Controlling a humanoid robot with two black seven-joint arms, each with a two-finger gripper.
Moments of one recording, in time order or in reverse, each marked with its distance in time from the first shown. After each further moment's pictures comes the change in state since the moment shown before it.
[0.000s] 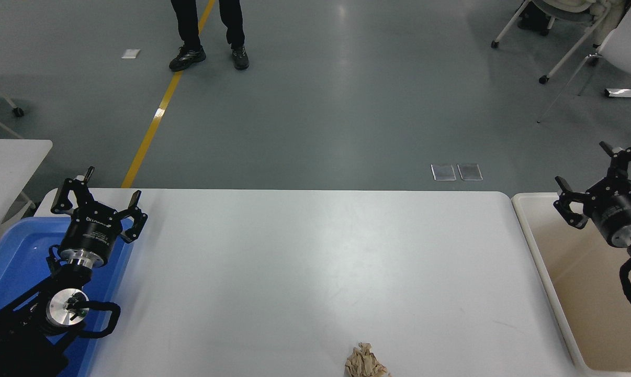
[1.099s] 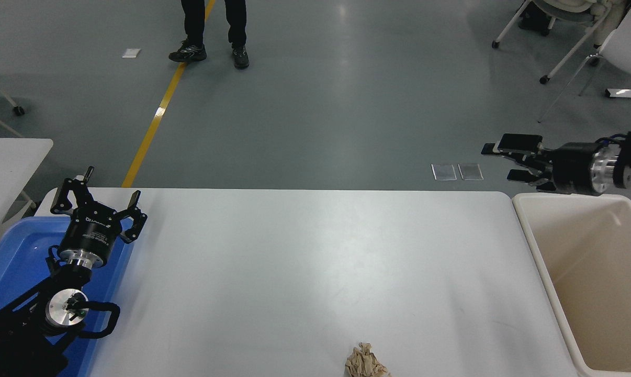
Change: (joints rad) left arm 0.000 0.000 0.000 0.000 0.000 0.000 0.000; right arm 0.731 0.088 -0.872 0.024 -0.829 0.216 0.003
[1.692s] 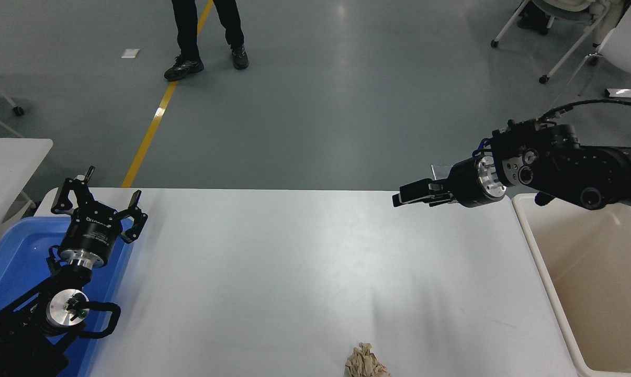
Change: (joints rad) left arm 0.000 0.000 0.000 0.000 0.001 0.000 0.000; right arm 0.201 0.327 -0.339 -0.010 -0.136 0.017 -0.004
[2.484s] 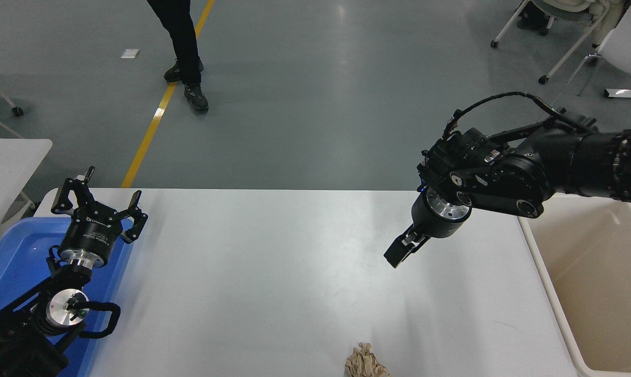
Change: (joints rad) left arm 0.000 0.000 0.000 0.000 -0.001 0.000 0.000; right arm 0.162 0.218 -0.336 0.141 -0.018 -0.038 -0.116
